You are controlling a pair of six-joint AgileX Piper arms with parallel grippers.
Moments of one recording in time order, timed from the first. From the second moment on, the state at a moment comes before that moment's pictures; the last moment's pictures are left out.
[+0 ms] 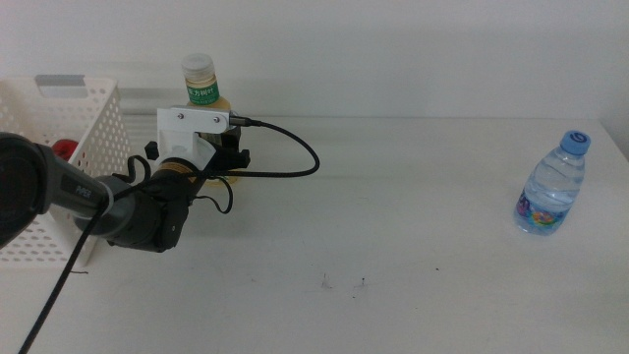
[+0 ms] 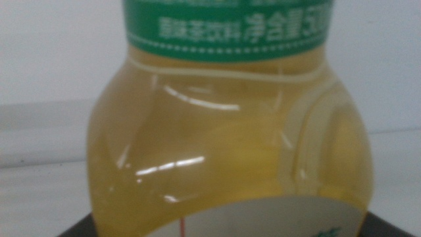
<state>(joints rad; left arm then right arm) -0.23 2.19 -1.05 -0.06 -0.90 -0.04 -0.04 0.00 0.00 0.00 0.16 0.03</state>
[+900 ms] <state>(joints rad) -0.23 1.45 -0.78 -0.07 -0.16 -0.04 -0.04 0.00 0.00 0.01 0.16 0.03</state>
